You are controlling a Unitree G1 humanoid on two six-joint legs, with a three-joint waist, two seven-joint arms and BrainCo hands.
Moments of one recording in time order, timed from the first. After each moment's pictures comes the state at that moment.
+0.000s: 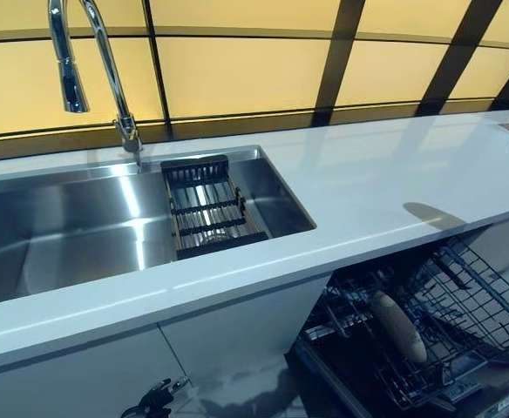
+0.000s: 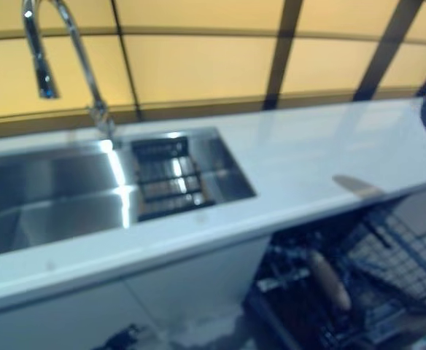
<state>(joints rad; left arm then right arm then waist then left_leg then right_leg) 0.02 0.29 -0.24 1.20 -0.48 -0.14 -0.12 -1.08 -1.36 0.55 1.08 -0.13 0.28 0.06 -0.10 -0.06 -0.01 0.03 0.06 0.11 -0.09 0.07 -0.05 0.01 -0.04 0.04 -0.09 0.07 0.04</state>
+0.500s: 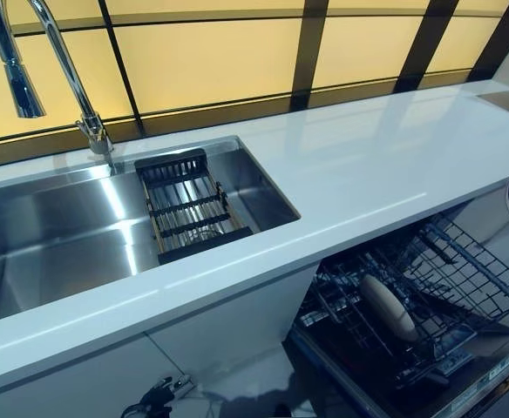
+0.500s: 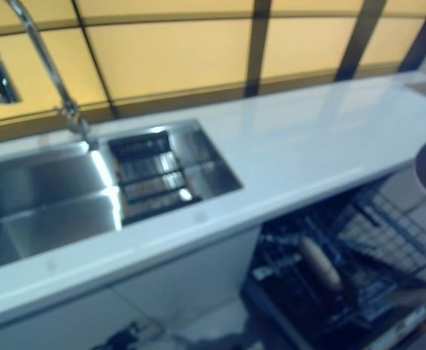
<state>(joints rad) 0.01 0.28 -0.23 1.21 -0.46 -0.14 -0.12 -0.78 -1.34 0.28 1.02 -0.08 0.39 0.28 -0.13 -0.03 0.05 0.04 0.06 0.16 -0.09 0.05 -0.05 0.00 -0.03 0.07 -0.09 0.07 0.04</state>
